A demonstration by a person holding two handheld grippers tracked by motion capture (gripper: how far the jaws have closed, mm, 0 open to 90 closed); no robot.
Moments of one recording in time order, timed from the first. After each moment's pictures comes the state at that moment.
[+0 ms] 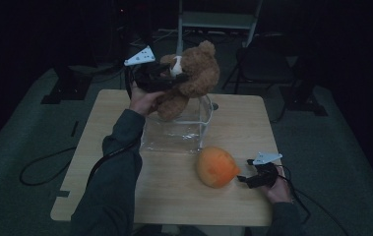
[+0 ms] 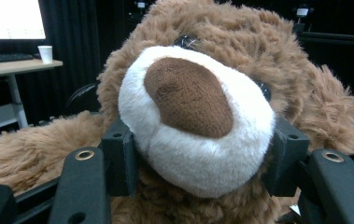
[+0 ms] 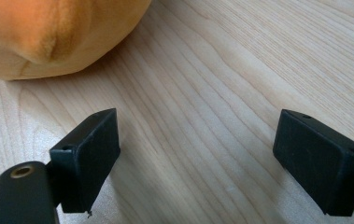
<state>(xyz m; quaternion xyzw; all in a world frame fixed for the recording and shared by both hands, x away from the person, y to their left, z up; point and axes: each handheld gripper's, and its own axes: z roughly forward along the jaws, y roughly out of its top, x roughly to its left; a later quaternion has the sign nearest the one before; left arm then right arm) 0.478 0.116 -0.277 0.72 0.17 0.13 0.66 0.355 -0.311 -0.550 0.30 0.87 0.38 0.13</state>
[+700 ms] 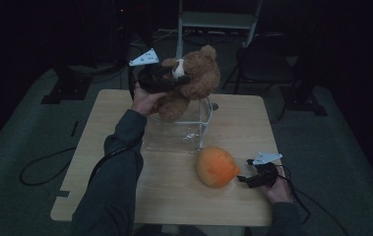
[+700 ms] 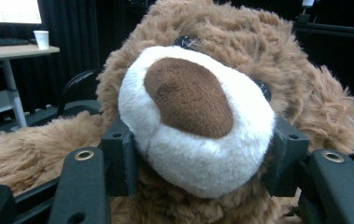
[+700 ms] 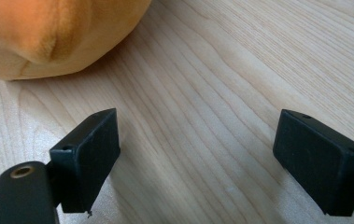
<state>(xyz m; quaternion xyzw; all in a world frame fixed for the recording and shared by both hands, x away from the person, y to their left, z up) 0.488 0.110 -0.288 0.73 0.18 0.11 0.65 0.355 -0.311 -0.550 0.30 0.87 0.38 0.13</state>
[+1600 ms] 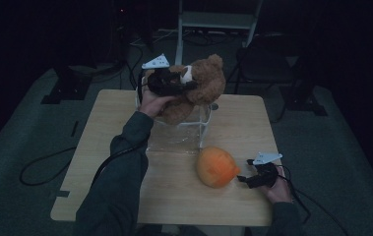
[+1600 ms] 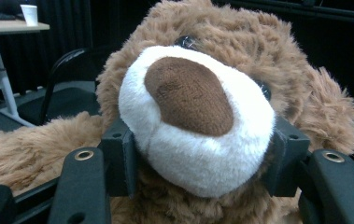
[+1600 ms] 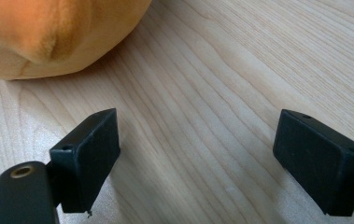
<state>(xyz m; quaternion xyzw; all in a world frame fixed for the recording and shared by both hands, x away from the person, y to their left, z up) 0.498 0.088 -0.308 0.75 0.19 0.09 0.62 0.355 -0.311 -0.550 0.30 0.87 0.37 0.13</state>
